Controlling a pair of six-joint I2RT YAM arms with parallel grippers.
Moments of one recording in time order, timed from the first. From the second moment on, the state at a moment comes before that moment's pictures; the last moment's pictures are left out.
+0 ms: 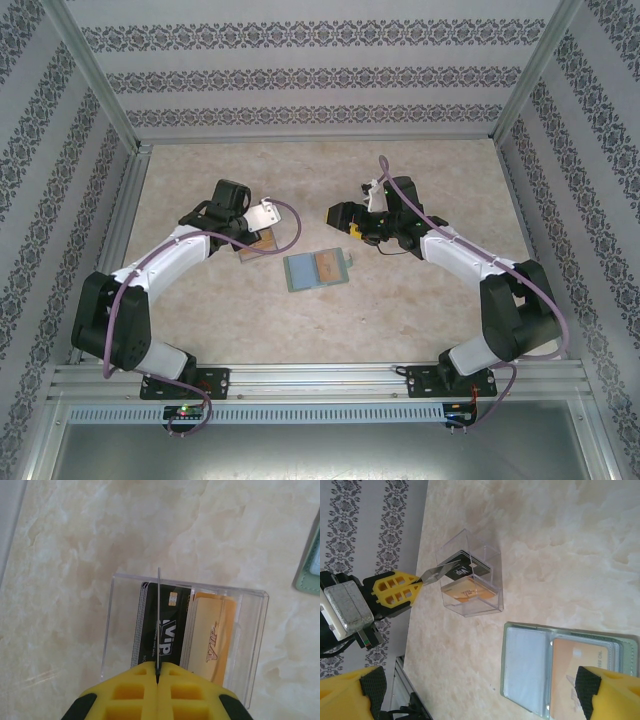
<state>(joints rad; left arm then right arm) -0.32 1.47 1.00 -0.43 -0.02 0.83 0.38 1.51 0.92 -0.08 -0.67 0.73</state>
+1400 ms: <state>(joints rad) -0.30 1.64 1.04 -0.38 -0.10 0.81 0.38 1.53 0.93 -0.08 -0.70 0.73</state>
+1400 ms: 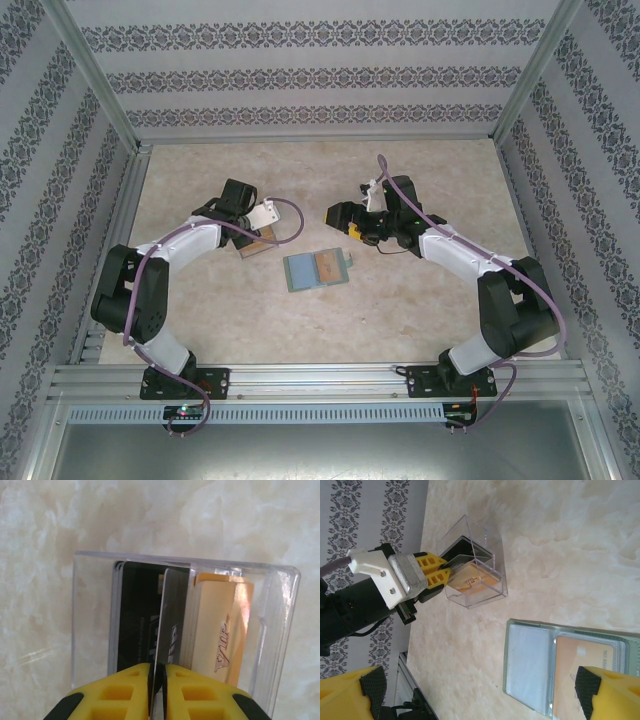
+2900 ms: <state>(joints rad) -0.26 1.28 1.12 -0.48 0.00 -0.18 0.50 1.56 0.96 -0.28 -0.52 0.55</state>
